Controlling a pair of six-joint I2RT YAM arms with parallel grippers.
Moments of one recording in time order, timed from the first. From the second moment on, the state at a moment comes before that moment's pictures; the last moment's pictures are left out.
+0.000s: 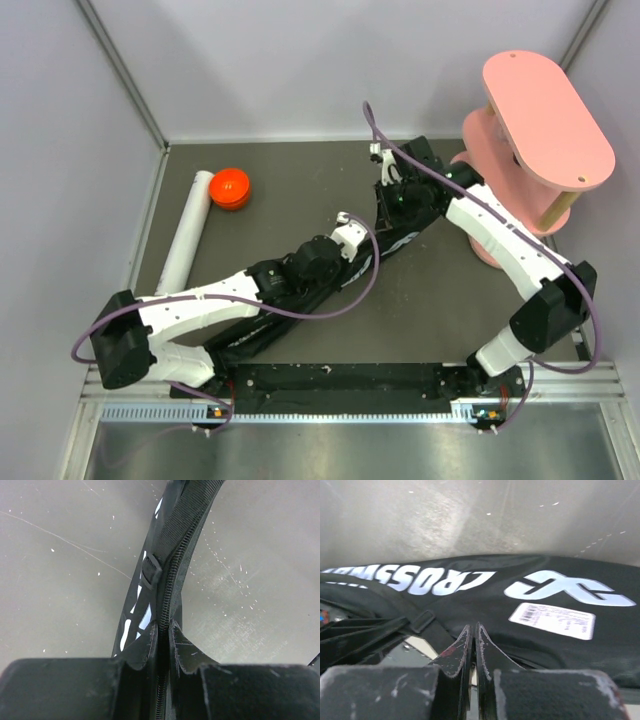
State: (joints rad) left arm -1.05 1.31 0.92 -0.14 -0.25 -0.15; right arm 0.55 1.58 1.61 -1.02 -0.19 0.14
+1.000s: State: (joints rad) left arm -1.05 1.29 0.87 -0.04 -0.23 -0.19; right arm 0.55 1.11 1.21 -0.63 -0.04 0.68
